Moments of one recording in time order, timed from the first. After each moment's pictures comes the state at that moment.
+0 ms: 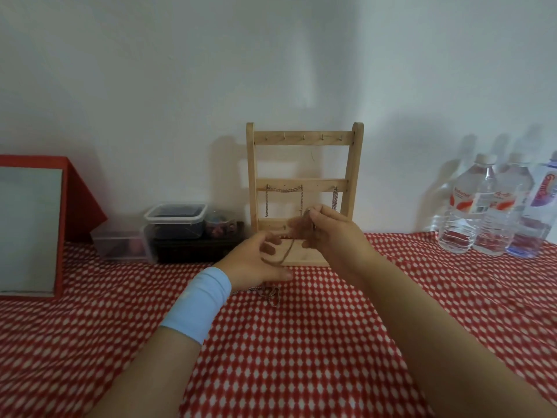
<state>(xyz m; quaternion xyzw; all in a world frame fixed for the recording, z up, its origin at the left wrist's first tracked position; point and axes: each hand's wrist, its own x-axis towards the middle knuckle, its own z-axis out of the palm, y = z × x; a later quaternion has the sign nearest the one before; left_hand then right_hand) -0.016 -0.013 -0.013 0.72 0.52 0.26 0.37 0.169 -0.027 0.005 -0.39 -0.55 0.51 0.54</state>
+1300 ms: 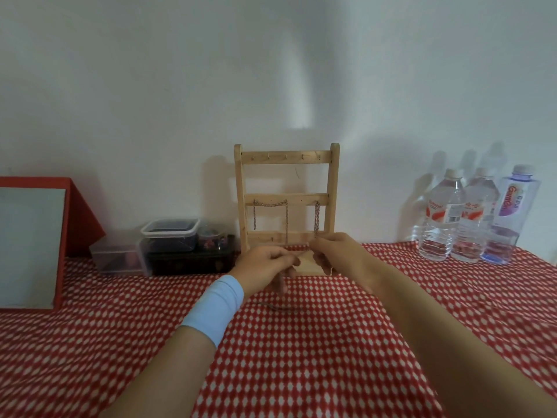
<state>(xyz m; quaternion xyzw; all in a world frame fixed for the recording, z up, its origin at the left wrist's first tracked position) 0.029 -0.031 -0.003 0.70 0.47 0.33 0.42 0.211 -0.046 0.018 -0.58 -0.63 0.36 0.37</state>
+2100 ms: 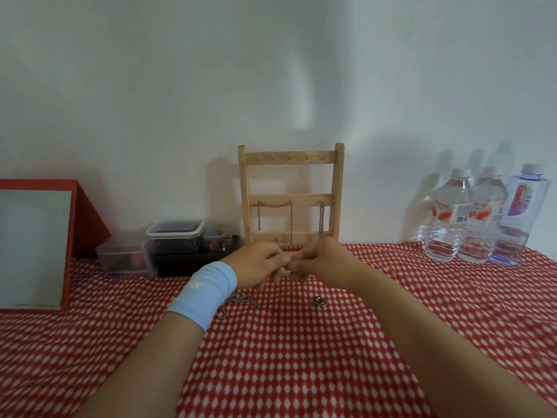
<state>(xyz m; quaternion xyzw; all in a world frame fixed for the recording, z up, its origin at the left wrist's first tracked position) 0.005 -0.021 0.018 0.81 0.48 0.20 0.27 0.193 -0.038 0.007 -0.53 -0.74 0.29 0.31</state>
